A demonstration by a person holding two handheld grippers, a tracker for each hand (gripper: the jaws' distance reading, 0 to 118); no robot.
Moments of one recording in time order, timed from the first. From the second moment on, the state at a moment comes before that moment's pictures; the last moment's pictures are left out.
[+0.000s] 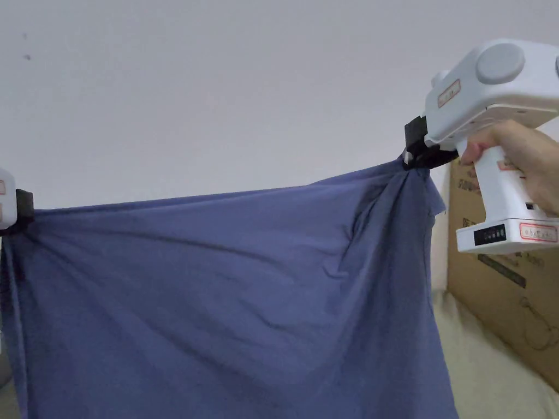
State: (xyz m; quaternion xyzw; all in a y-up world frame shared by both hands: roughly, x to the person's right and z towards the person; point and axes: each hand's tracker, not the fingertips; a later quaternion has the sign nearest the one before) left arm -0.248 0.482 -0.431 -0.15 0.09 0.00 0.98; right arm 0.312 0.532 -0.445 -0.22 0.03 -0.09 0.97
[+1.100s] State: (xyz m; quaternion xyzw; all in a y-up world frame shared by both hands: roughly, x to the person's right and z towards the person) left arm -0.230 0.077 -0.564 -0.41 0.12 0.06 0.90; right arm 0.291 0.131 -0.579 -0.51 -0.02 -0.14 0.85
